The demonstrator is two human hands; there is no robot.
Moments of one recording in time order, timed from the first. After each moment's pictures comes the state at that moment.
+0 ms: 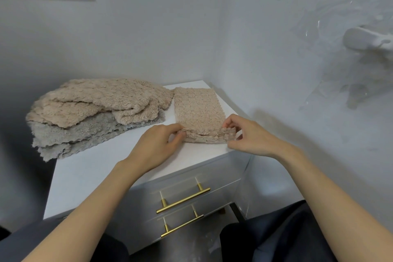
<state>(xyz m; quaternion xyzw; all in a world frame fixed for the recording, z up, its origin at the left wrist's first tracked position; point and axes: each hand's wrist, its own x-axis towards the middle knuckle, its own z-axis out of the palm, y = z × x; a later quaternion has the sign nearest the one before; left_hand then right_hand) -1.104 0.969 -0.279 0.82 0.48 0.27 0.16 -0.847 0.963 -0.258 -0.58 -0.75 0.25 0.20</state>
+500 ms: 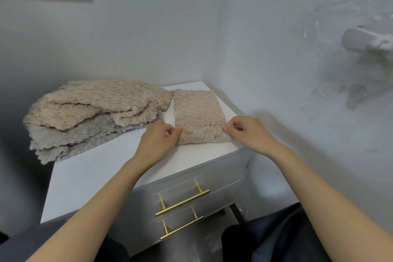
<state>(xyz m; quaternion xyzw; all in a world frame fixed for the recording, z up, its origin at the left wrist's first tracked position) -1.096 0.988 -0.291 0.72 0.57 0.31 0.22 -0.847 0.976 -0.265 -0.64 -0.71 0.18 0.23</state>
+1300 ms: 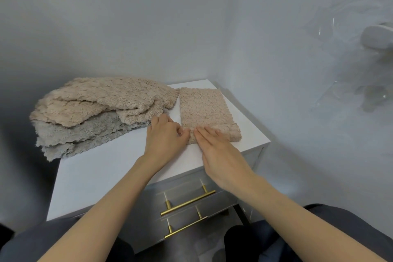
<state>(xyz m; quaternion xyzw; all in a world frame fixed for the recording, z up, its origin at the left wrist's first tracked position) -1.083 0.994 -0.297 0.72 0.64 0.27 0.08 -0.931 0.937 -0.295 -0.53 -0.84 -0.02 0.11</state>
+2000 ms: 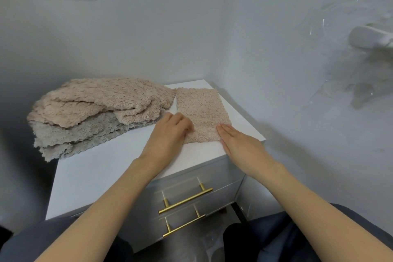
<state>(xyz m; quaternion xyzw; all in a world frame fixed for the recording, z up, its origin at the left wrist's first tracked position) -1.089 0.985 -0.291 0.85 0.43 0.30 -0.02 -0.873 0.954 -0.296 -0.60 -0.80 -0.02 0.03</state>
